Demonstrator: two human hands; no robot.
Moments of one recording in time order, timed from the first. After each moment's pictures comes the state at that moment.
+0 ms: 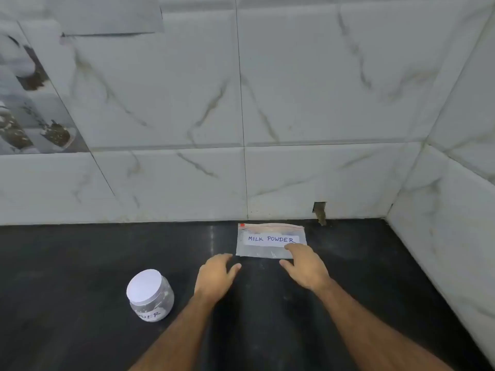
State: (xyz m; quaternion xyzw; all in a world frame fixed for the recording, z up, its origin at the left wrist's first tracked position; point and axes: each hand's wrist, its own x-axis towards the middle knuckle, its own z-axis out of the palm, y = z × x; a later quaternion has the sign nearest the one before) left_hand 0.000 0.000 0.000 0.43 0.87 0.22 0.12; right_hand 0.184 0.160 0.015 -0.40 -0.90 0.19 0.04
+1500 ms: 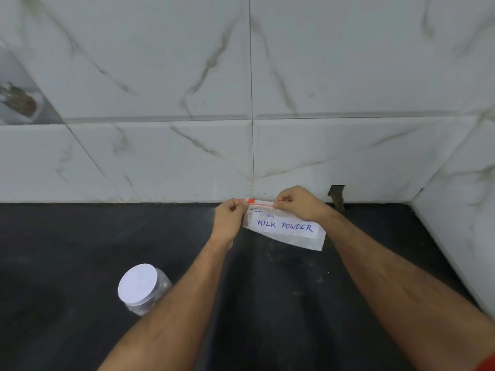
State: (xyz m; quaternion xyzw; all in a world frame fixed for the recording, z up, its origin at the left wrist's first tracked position) left_hand -0.044 0.101 0.025 0.20 0.69 0.61 0.33; right_hand 0.092 0.257 0.058 -0.30 -0.86 0.41 0.04
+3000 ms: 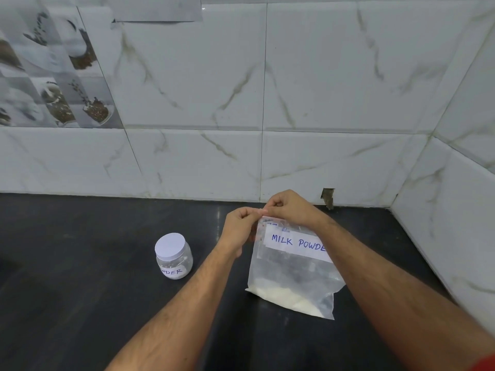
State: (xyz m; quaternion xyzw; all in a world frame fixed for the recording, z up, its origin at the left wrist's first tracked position) left_hand 0.048 -0.016 0.086 0.23 0.62 0.66 0.36; right_hand 0.149 0.120 0.125 -0.23 -0.87 0.44 0.09
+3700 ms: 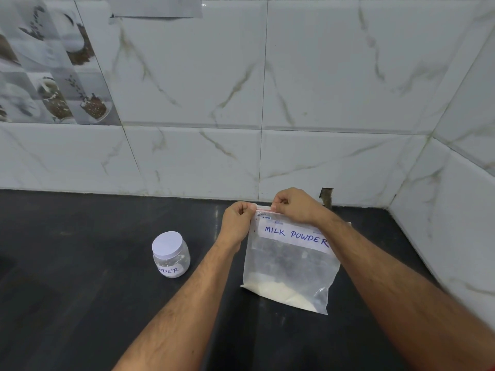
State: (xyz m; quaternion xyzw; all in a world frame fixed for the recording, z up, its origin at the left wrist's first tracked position) left_hand 0.036 0.002 0.073 0.25 0.68 0.64 0.26; right_hand 0.150 0.135 0.128 -0.26 -0.92 0.29 0.08
